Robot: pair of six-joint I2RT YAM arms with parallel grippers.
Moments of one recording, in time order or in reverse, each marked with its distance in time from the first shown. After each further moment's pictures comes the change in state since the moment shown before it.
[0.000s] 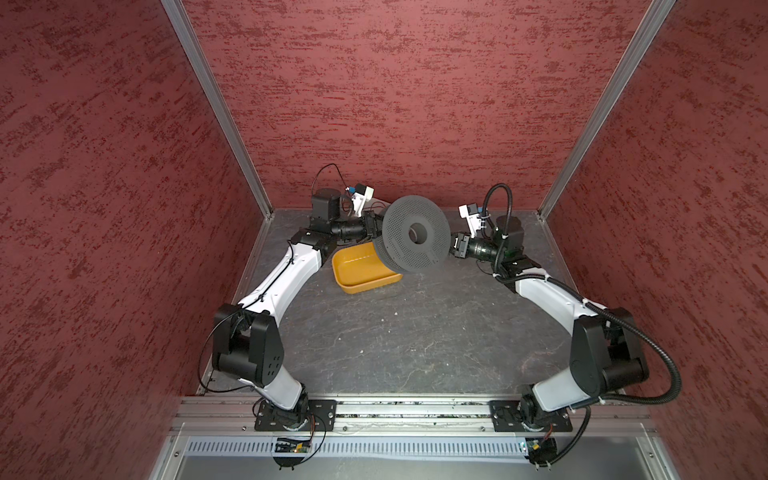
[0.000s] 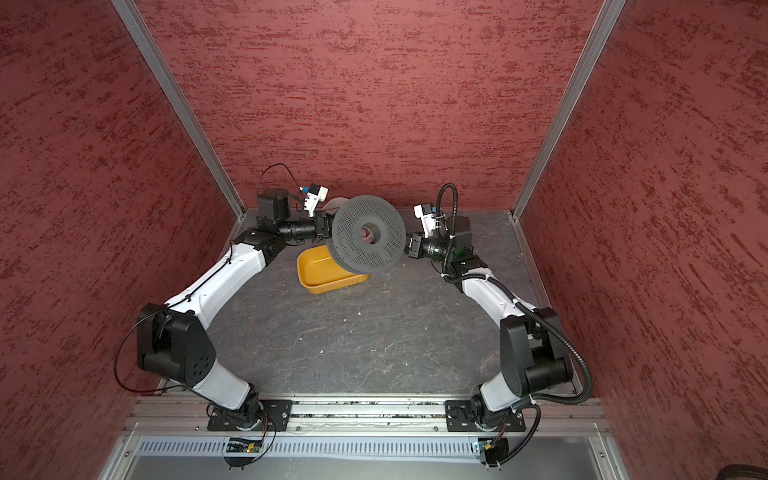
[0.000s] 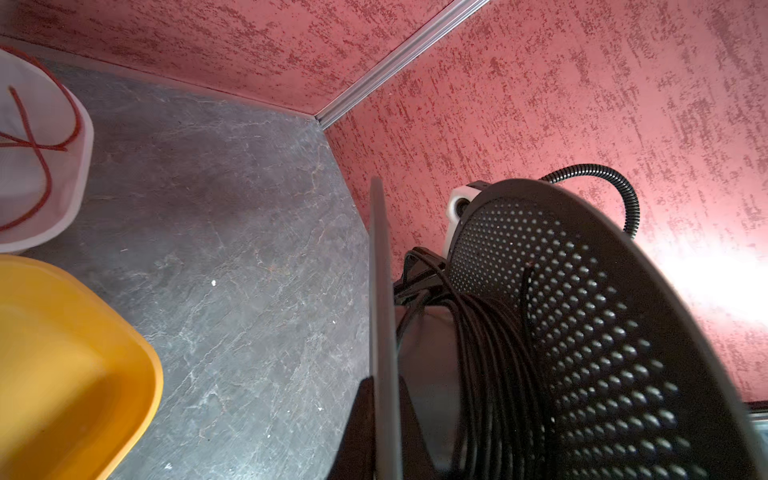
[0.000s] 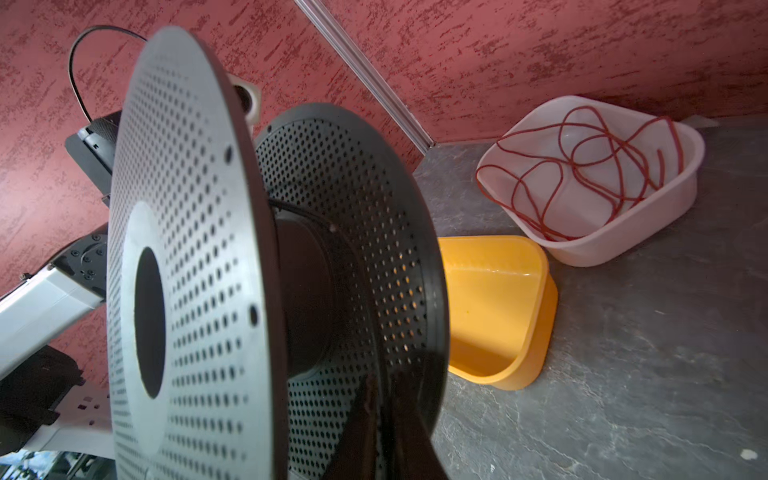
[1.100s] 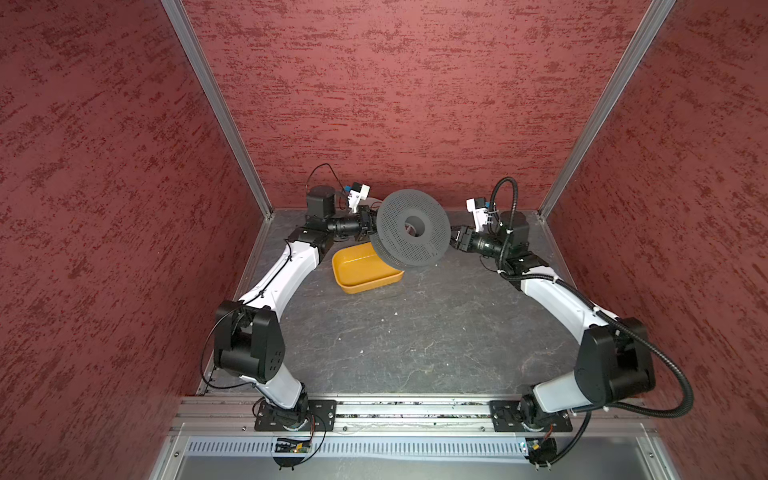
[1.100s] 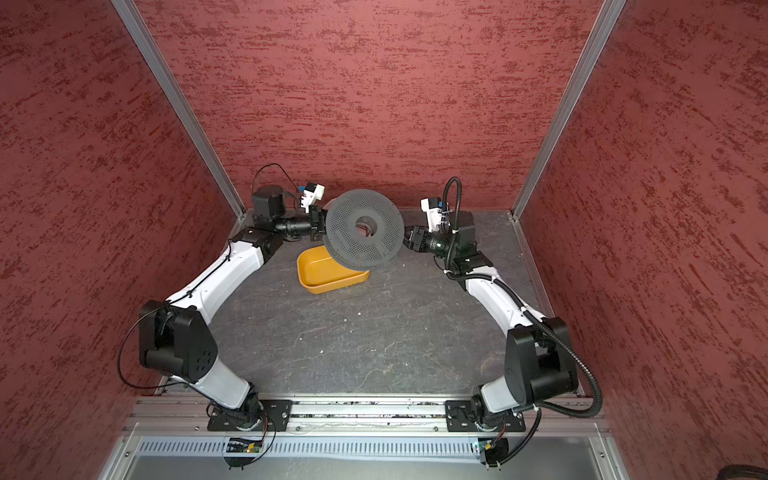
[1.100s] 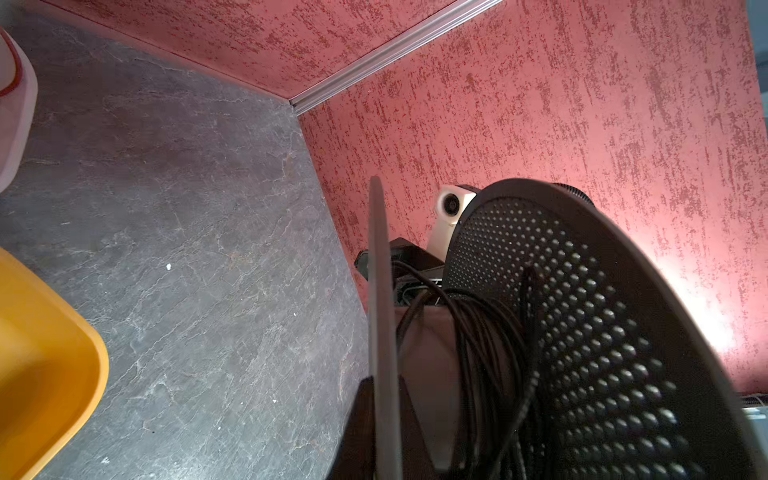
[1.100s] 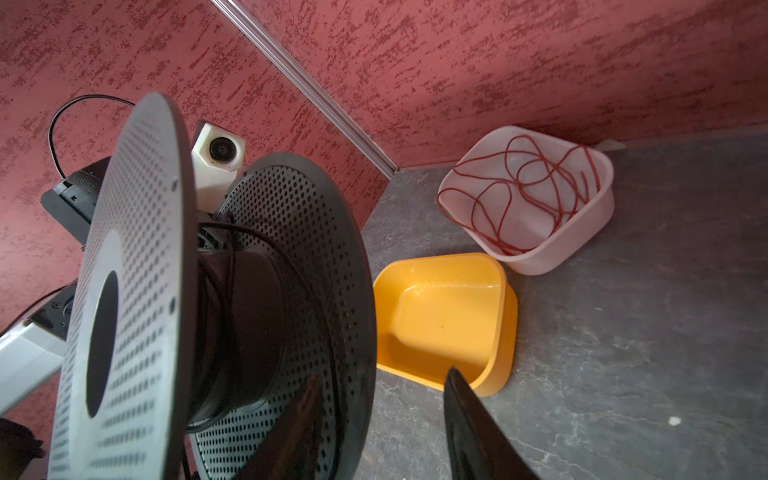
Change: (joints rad) left arm 0.044 0.017 0.008 0.070 0.101 -0.175; right arm -0.005 -0.056 0.049 -0.134 0.136 0.001
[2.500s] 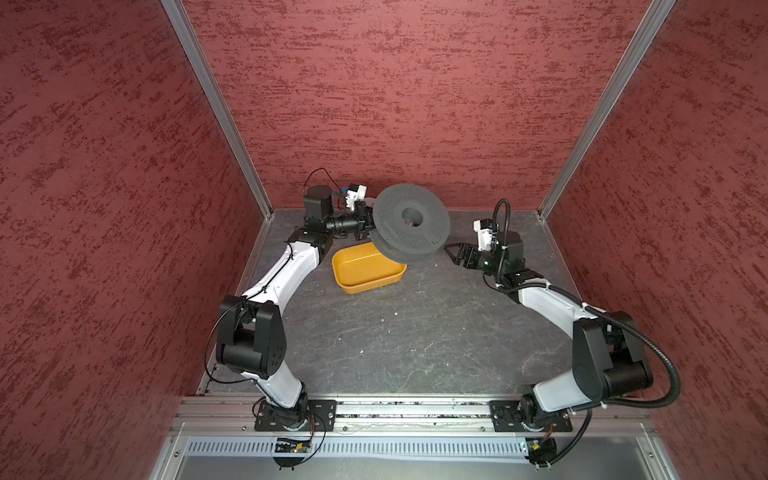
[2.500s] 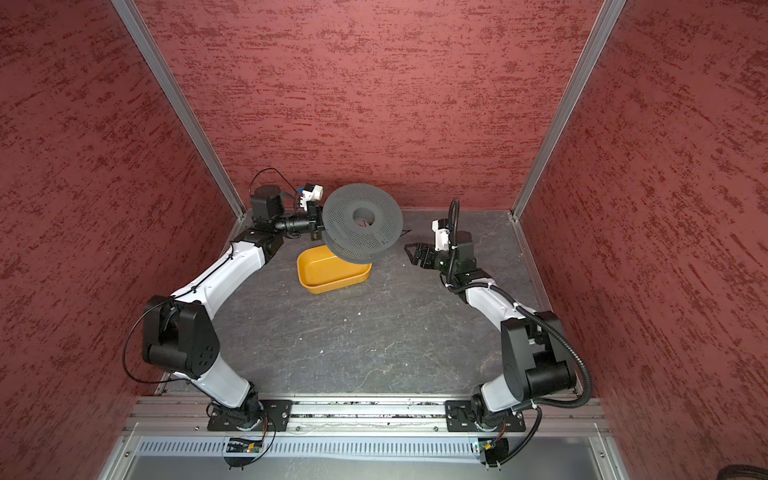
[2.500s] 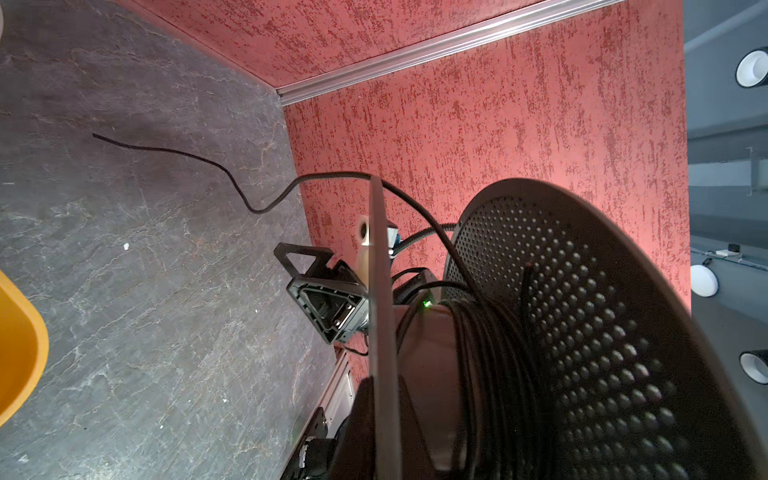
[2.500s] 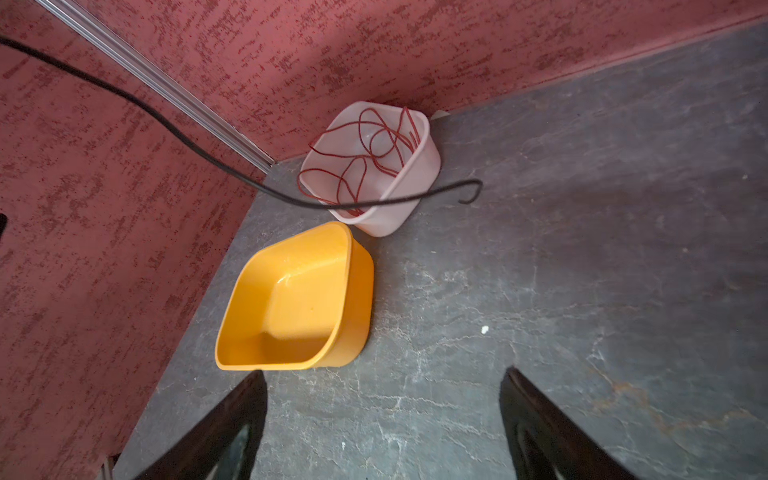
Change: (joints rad) left arm 0.015 0.023 -0.032 0.151 0.031 -0.268; right arm -0.032 0.028 -0.240 0.064 0.269 -0.147
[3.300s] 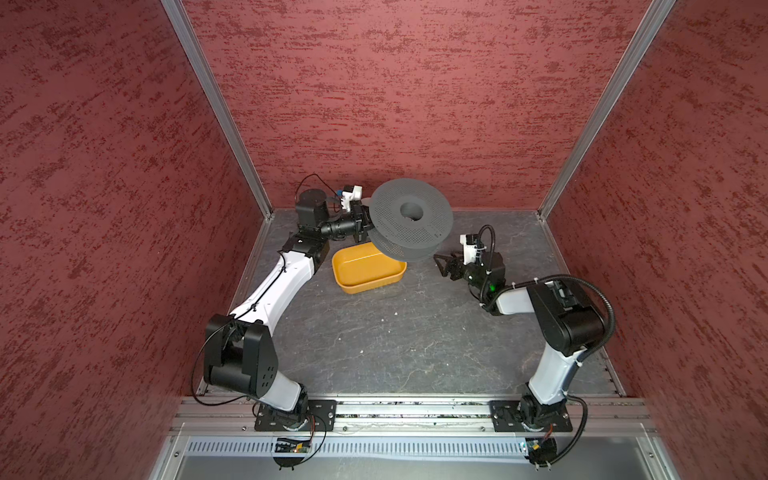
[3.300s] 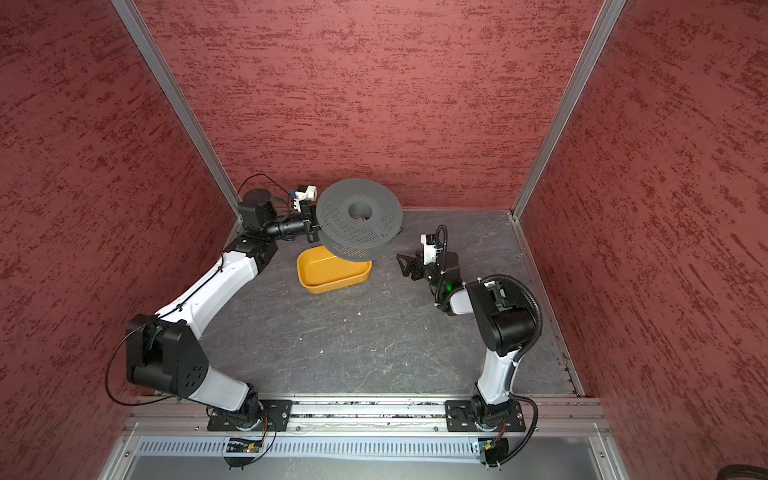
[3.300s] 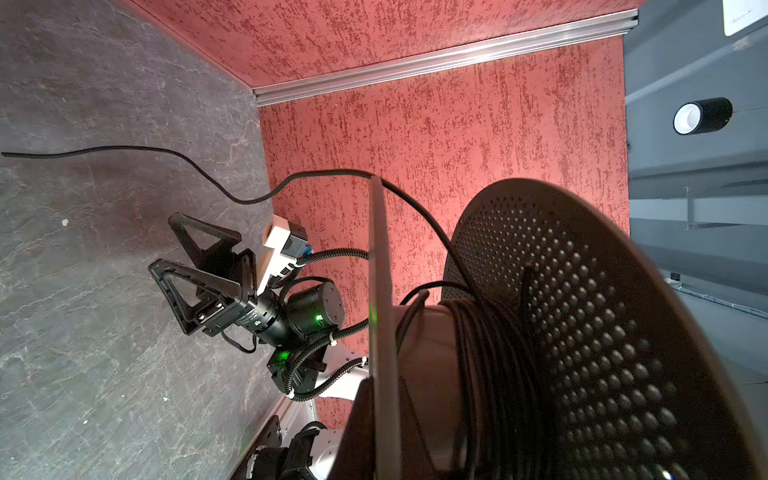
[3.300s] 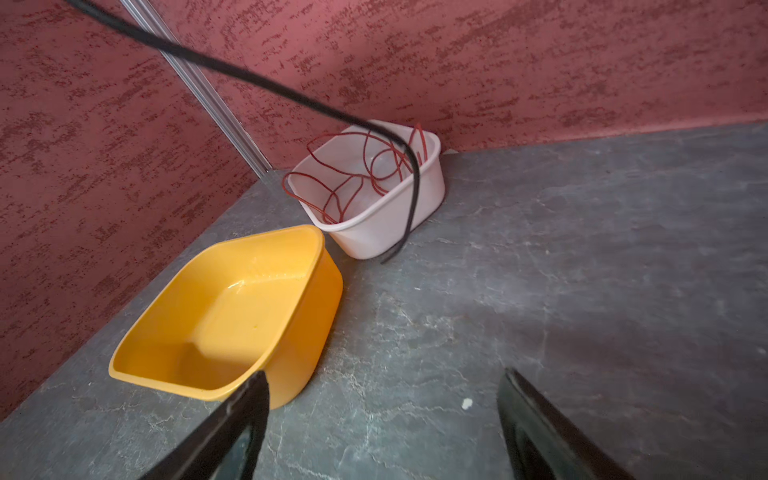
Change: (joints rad) left arm -0.024 -0.120 -0.087 0.091 -0.048 -0.191; right arm 0.062 0.354 -0.117 0.718 0.055 -0.105
